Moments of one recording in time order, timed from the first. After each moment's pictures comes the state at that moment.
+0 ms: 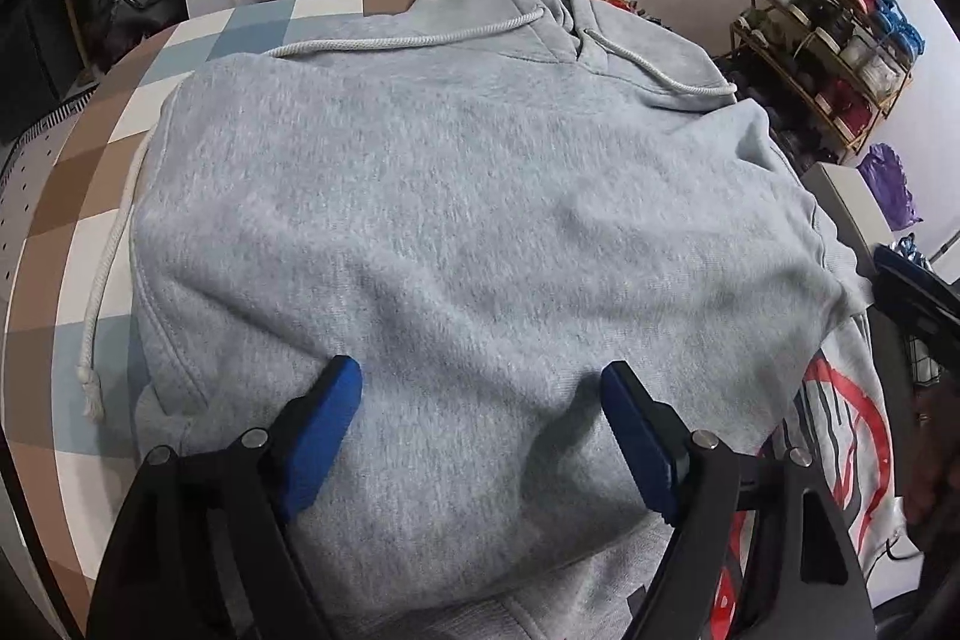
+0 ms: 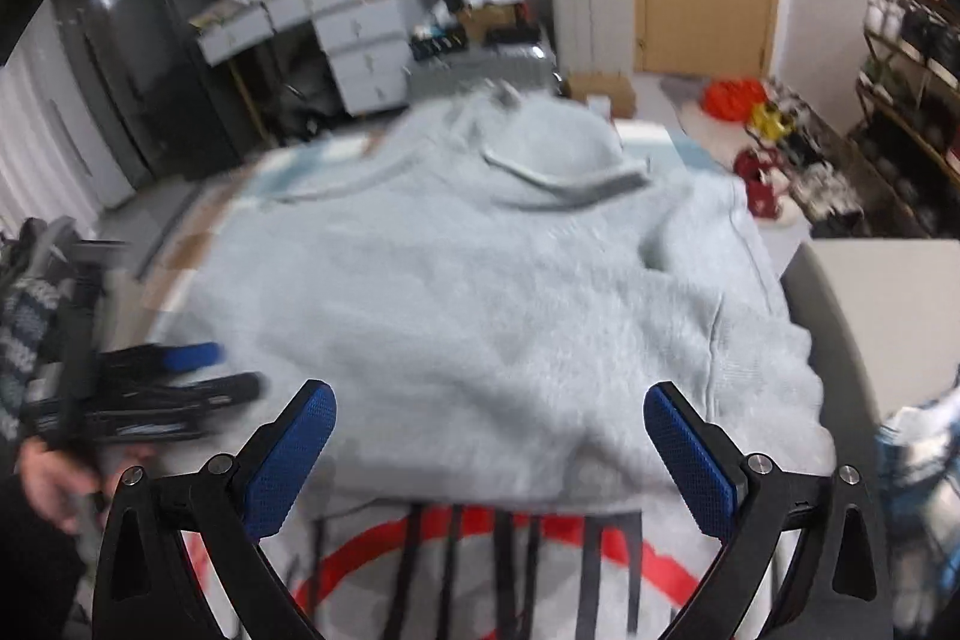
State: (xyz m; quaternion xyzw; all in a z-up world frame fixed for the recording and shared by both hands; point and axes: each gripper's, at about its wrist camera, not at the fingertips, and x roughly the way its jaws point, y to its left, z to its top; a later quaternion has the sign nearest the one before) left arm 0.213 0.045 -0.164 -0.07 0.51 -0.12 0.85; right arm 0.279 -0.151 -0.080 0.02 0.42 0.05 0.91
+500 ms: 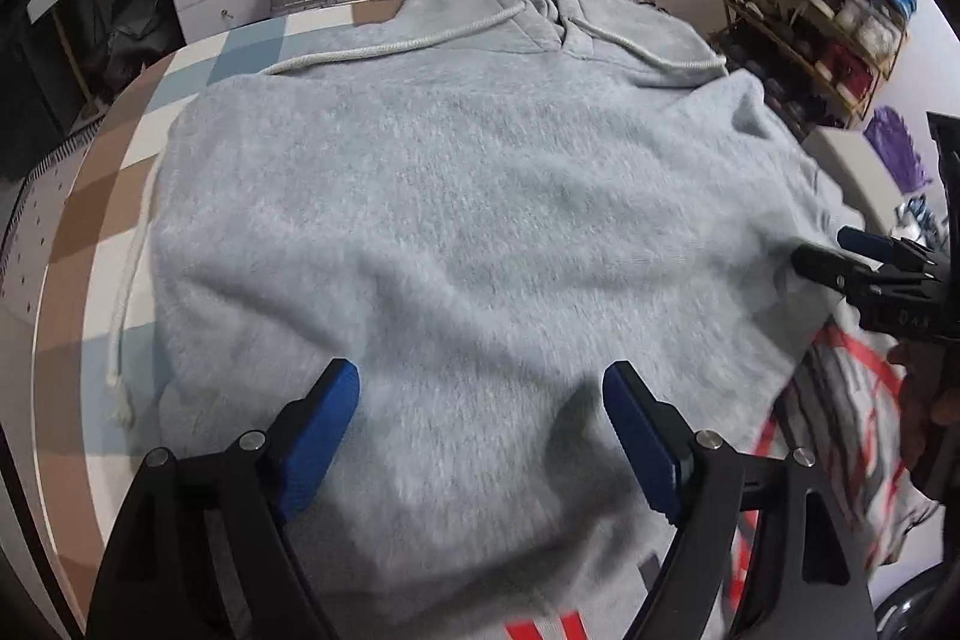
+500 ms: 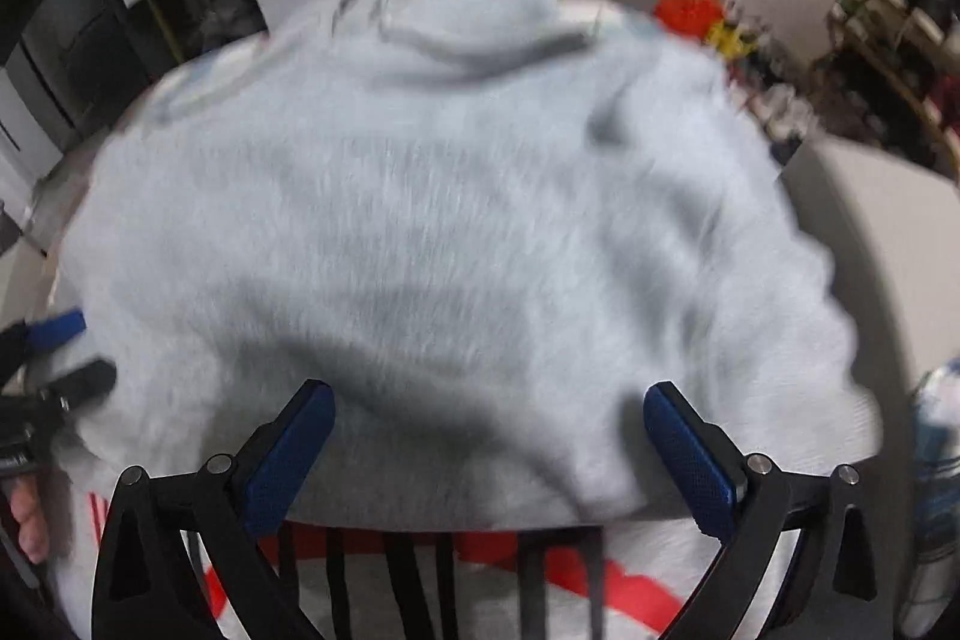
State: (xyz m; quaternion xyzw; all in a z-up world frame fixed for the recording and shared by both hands) left arm 0.196 0.064 -0.149 -0.03 0.51 -0.12 0.85; right arm 0.298 -0.174 -0.125 0.00 0.50 -0.01 0.87
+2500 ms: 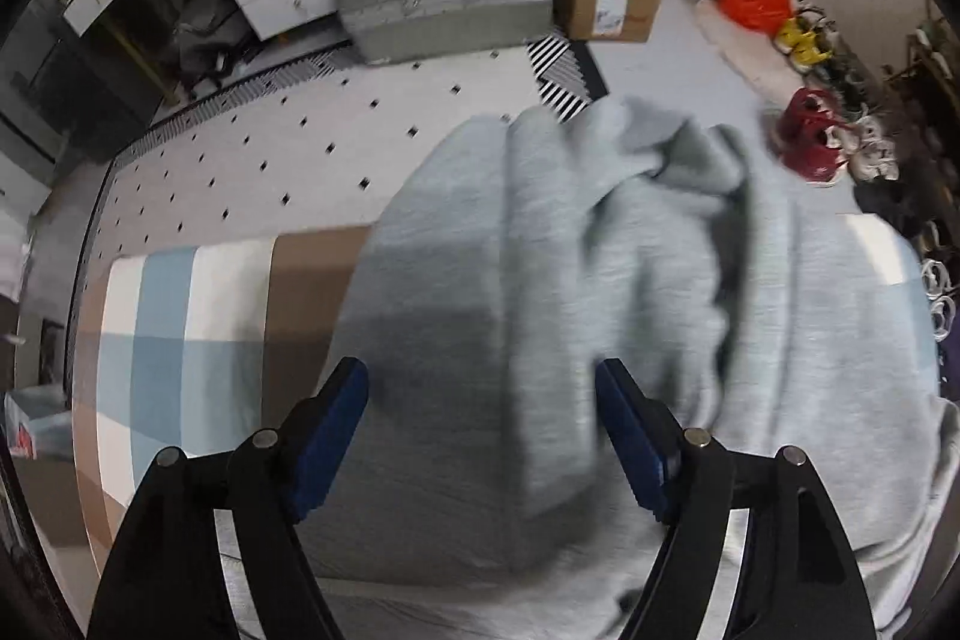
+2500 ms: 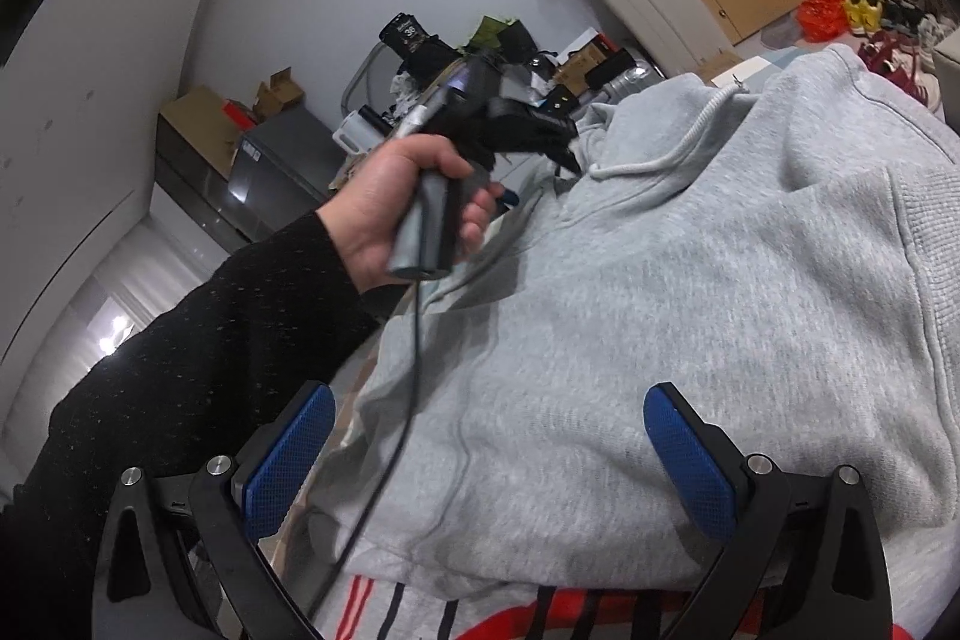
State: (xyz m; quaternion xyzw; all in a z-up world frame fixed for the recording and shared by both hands) left arm 0.505 -0.009 -0.175 0.01 0.57 0.08 0.81; right arm 0.261 -0.201 -0.128 0.30 0.29 0.26 0.87
